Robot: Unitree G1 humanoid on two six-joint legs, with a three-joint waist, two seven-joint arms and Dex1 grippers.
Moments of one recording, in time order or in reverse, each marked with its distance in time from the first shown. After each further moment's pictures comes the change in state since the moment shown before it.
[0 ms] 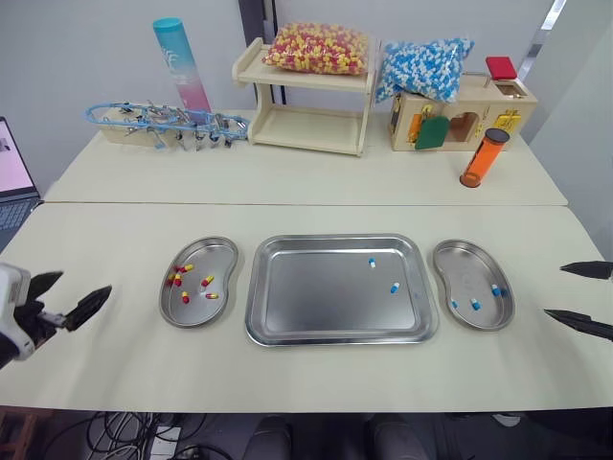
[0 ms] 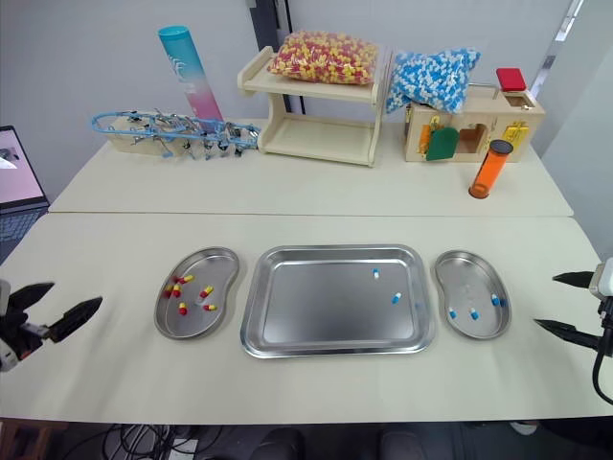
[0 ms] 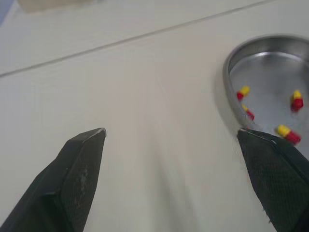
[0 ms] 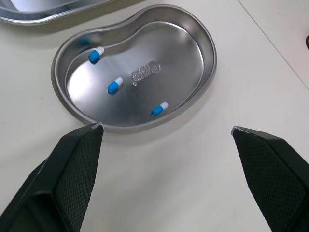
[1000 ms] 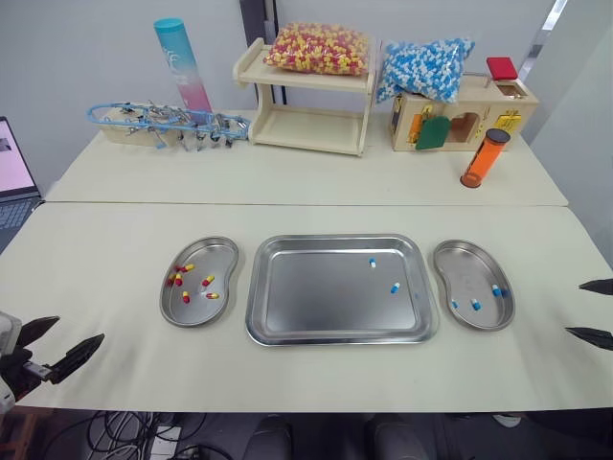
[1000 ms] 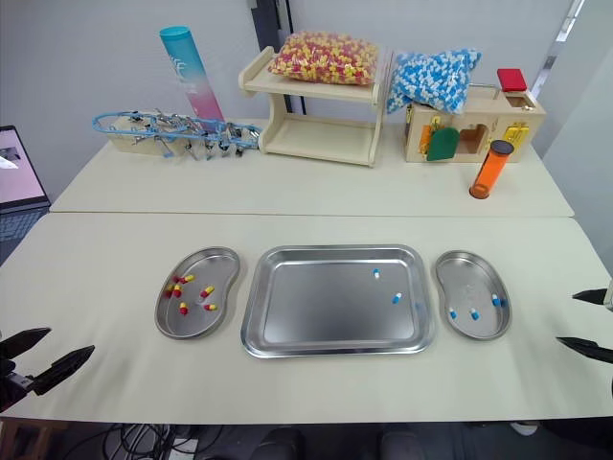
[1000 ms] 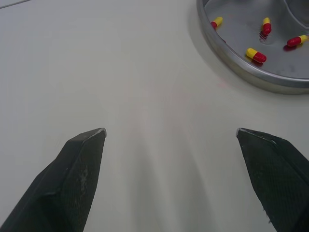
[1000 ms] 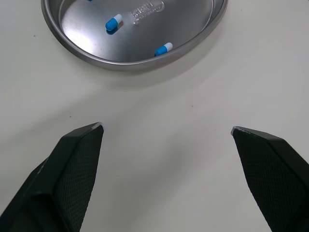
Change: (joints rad) left arm 0.179 -0.042 0.053 -0.034 -0.005 -0.048 -0.140; right arm 0.019 -0.039 0.032 0.132 -0.033 -0.076 0.010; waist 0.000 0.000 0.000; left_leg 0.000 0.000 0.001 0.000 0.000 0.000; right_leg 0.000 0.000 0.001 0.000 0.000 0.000
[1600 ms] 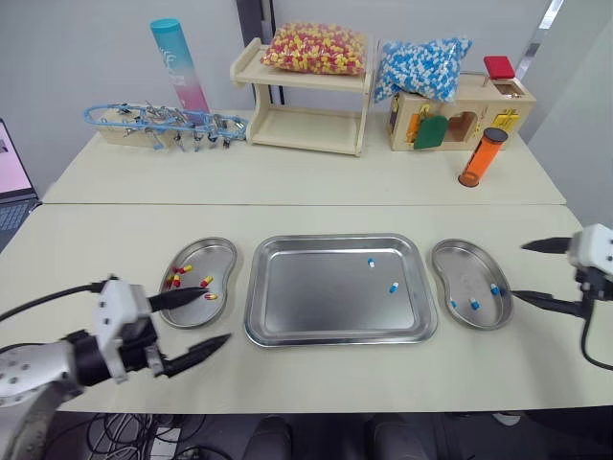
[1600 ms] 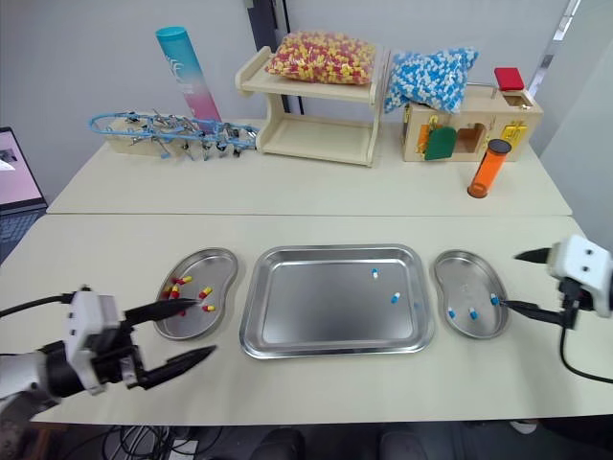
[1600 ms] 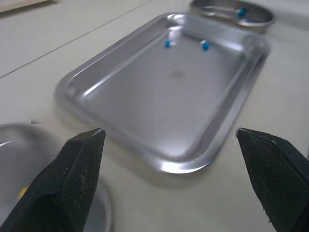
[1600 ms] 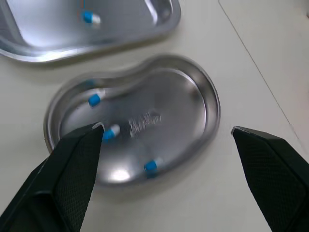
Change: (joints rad) left arm -0.103 -0.027 -0.339 -0.613 -0.164 0.132 -0.081; right arm -0.260 0.071 0.224 -0.325 0.063 0.175 -0.095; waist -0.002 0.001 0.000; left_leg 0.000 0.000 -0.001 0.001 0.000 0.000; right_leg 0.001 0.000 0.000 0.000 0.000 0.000
